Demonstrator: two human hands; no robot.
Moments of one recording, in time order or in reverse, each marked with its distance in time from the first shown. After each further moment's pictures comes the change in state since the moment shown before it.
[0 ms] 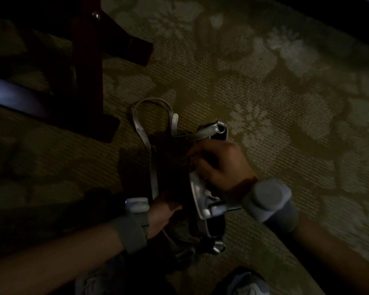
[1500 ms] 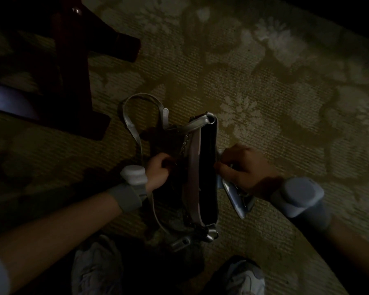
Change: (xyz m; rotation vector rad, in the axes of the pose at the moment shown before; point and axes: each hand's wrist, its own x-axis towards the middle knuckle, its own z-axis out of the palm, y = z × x) left_hand 0.053 0.035 -0.011 0.522 0.292 0.192; right_hand -0.043 0.034 -0.035 -0.099 -0.260 0.252
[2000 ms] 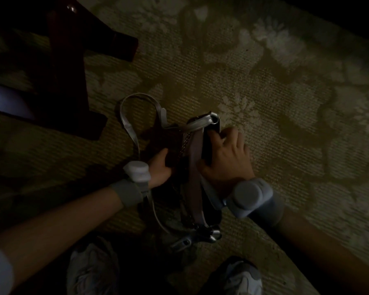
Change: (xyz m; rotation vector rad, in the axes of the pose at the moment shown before) left_hand 0.011 0.004 0.000 0.144 -0.106 0.074; right_hand 0.023 -0.022 0.031 -0.338 0.218 0.282
